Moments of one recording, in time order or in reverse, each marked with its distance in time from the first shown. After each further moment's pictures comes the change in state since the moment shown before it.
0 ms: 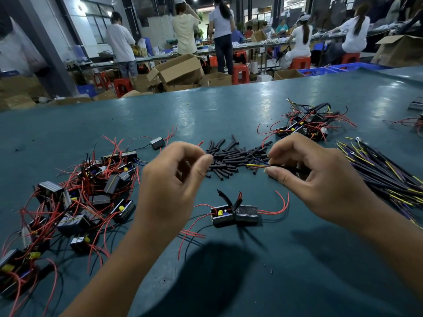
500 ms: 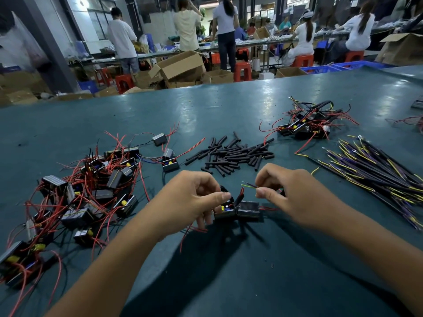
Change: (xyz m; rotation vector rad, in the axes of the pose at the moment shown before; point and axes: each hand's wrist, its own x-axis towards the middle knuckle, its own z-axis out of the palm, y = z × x) left_hand -0.004 -0.030 0.005 -0.245 -0.643 -0.477; right_hand -0.011 0.025 0.030 -0.118 -0.324 0.216
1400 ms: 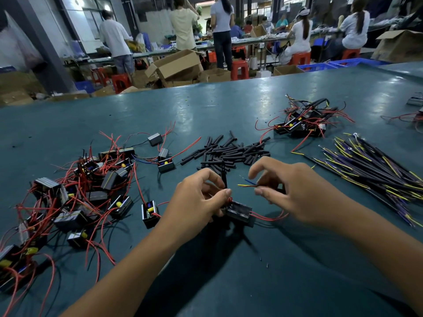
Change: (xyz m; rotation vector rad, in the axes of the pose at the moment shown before) left_hand 0.013 -0.020 0.030 -0.019 0.218 0.056; right_hand 0.000 -0.003 -0.013 0.071 -0.041 -0.081
